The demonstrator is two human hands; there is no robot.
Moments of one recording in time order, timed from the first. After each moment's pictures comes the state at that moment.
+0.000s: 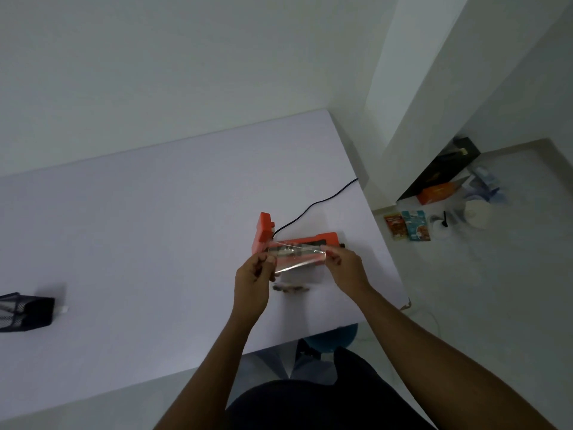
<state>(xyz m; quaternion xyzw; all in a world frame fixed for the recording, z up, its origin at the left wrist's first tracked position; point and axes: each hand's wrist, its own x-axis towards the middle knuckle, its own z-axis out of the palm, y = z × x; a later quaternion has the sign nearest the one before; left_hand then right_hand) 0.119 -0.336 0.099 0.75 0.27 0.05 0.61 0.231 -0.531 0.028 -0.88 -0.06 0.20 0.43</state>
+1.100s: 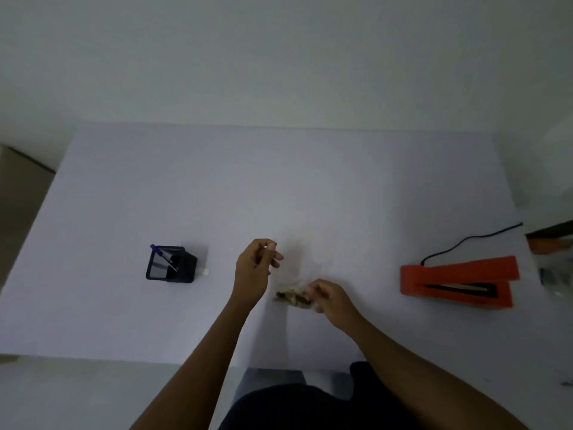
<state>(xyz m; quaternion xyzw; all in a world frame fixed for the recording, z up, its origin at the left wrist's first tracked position) -0.002 0.002 0.092 0.68 0.36 0.11 0.62 0.077 -0.192 0.000 -0.75 -0.13 0.44 0.47</state>
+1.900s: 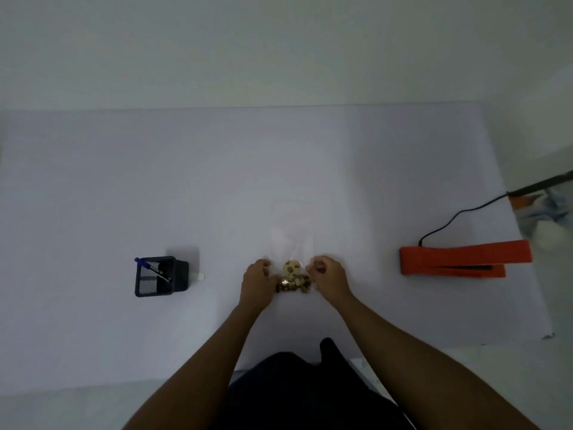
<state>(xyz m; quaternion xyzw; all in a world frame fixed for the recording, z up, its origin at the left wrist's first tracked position) -0.013 0.020 -0.014 0.78 0.39 -0.14 0.47 0.084 -0.147 -0.028 -0.86 0.02 0.32 0.41</state>
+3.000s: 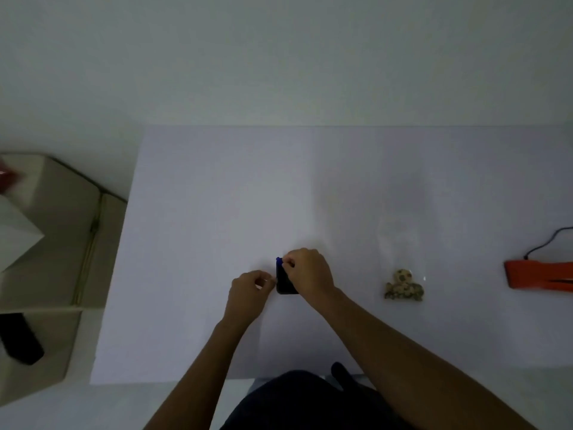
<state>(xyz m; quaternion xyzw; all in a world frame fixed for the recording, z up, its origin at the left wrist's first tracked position) -0.177 0.275 0.050 0.81 0.37 -0.08 0.45 -0.057 0.167 0.067 -0.91 -0.27 0.24 0.19</state>
